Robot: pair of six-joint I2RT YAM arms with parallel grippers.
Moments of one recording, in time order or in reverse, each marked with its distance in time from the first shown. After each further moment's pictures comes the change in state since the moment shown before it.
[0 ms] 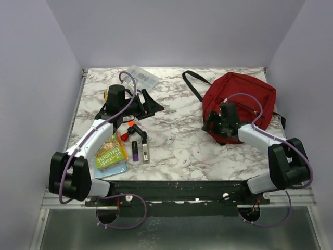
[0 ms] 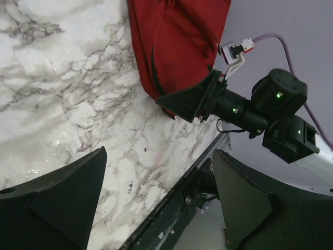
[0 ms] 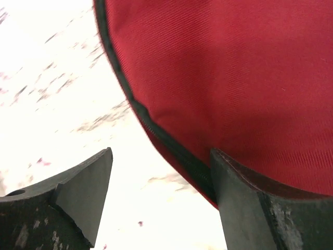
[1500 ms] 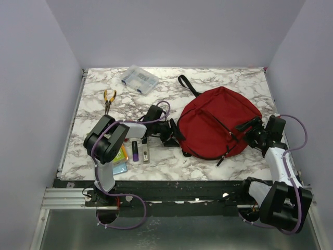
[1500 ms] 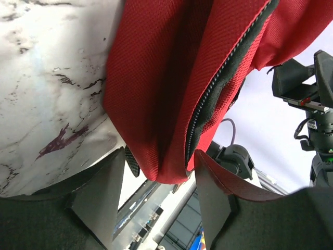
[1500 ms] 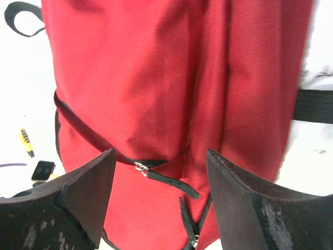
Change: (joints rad) left arm -0.307 0.570 -0.031 0.183 0.060 -0.369; right arm -0.619 -0.451 -0.261 -0.048 -0.332 0.116
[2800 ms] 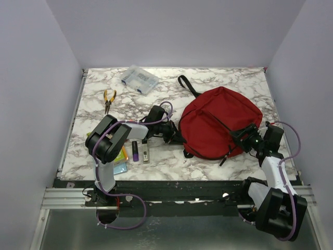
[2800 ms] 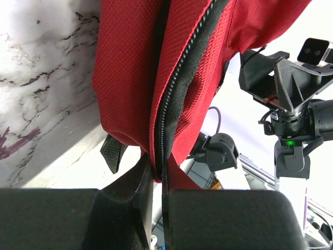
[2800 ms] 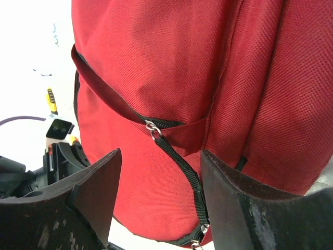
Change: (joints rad) left arm -0.026 0.013 -0.005 0.101 0.059 -0.094; right arm -0.033 -0.087 -0.174 0.143 -0.238 0.024
